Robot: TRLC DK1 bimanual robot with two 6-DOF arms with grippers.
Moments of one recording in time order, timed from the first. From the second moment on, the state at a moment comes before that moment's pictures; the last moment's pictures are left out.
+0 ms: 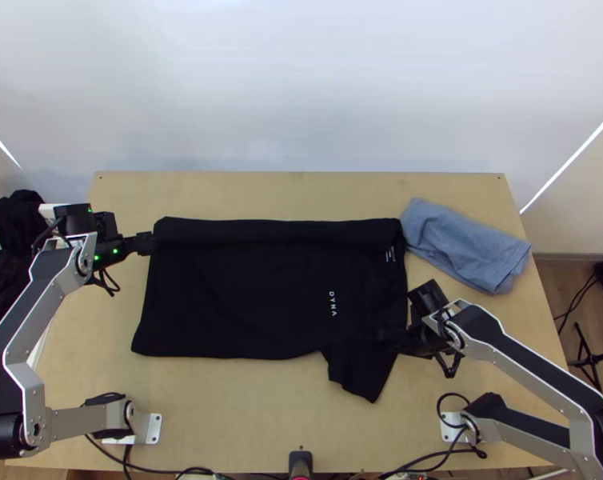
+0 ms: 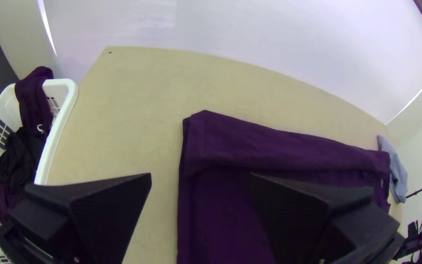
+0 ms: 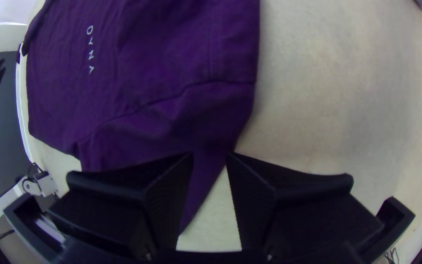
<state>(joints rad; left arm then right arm) 0.18 1.37 0.99 -0.42 0.15 -0.04 0.53 1.18 0.59 -0.74 -0.22 0.66</state>
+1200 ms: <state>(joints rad) 0.27 1.33 0.96 -0.78 0.18 0.34 0.67 1.19 0.54 -0.62 -0.16 0.71</state>
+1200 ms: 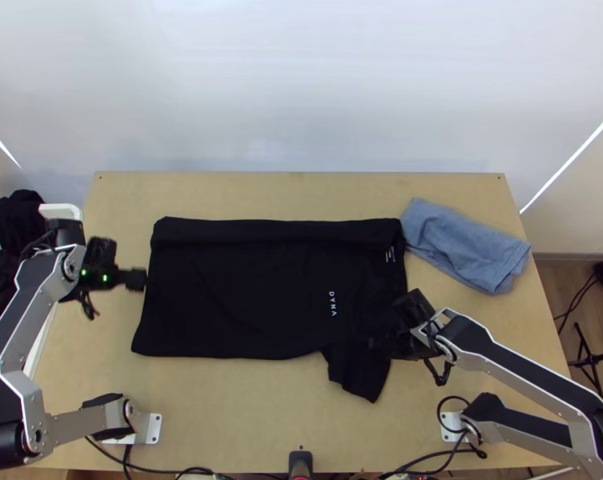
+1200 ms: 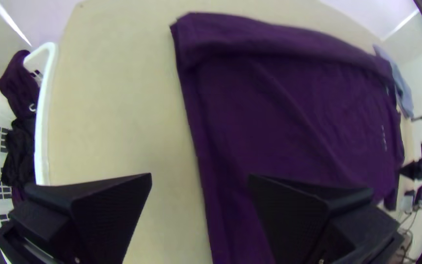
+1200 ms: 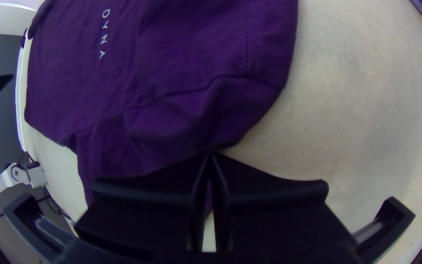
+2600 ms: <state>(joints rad) 0.39 1.32 0.73 -1.10 0.18 1.03 0.65 1.16 0.54 -0.65 -0.14 0.71</state>
